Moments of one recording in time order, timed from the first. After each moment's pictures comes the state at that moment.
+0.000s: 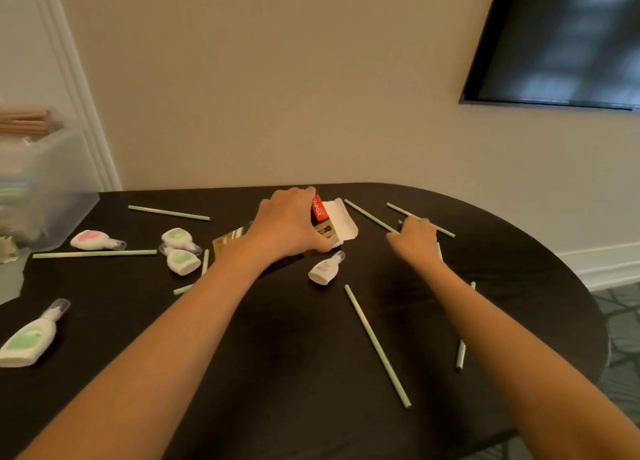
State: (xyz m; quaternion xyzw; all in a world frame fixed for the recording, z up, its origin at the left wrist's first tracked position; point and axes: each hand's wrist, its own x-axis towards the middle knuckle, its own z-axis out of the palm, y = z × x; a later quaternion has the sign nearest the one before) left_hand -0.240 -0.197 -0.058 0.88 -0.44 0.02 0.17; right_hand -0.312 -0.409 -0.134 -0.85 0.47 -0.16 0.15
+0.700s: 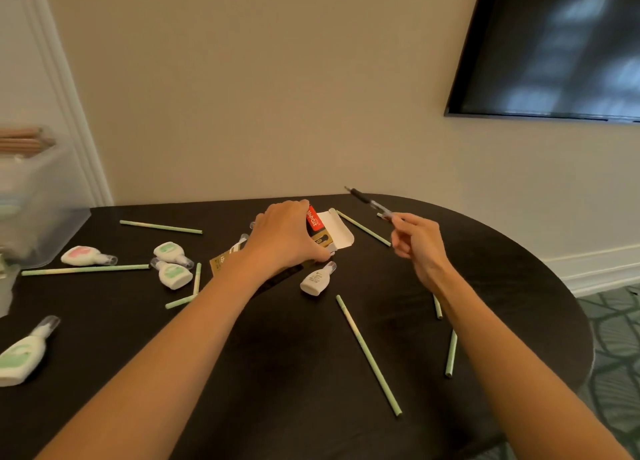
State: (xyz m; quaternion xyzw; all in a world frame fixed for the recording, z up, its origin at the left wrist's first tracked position) left_hand -0.250 -0.202 -0.054 0.89 -0.42 0.00 0.19; right_hand -0.350 -0.391 -0.107 -0.68 0.28 -0.35 0.58
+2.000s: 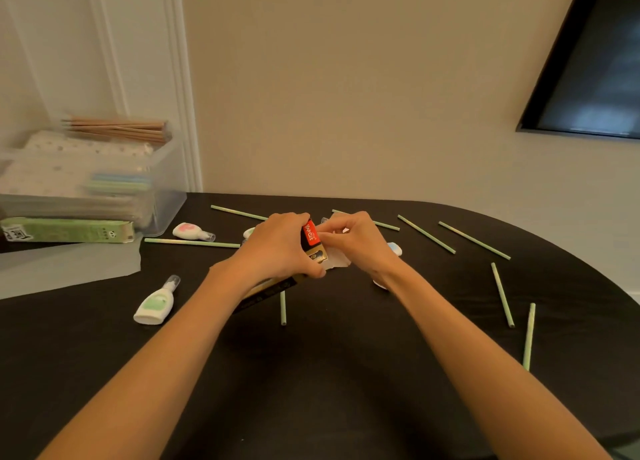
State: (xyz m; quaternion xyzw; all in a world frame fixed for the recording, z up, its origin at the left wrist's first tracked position) left_hand -0.220 -0.073 -0.060 0.90 -0.39 -0.02 0.19; right_hand -0.270 -0.208 -0.083 -0.88 0.05 -0.19 0.43
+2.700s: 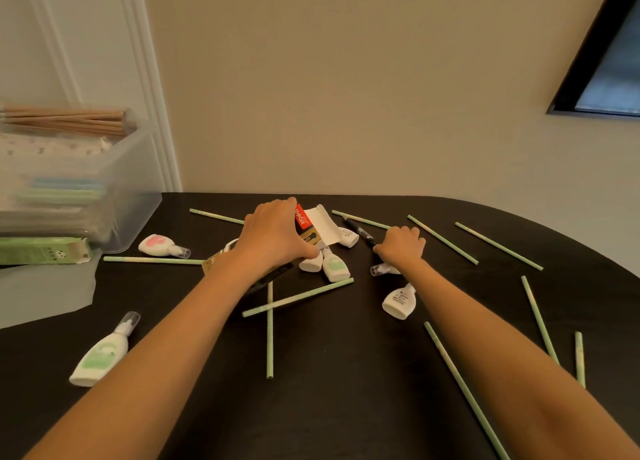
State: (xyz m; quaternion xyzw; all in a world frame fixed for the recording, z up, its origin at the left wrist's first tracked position) left_hand -0.139 -0.139 -0.076 0.93 -0.32 -0.02 0.20; right_hand -0.170 -0.359 -0.152 -0.91 0.41 -0.06 0.08
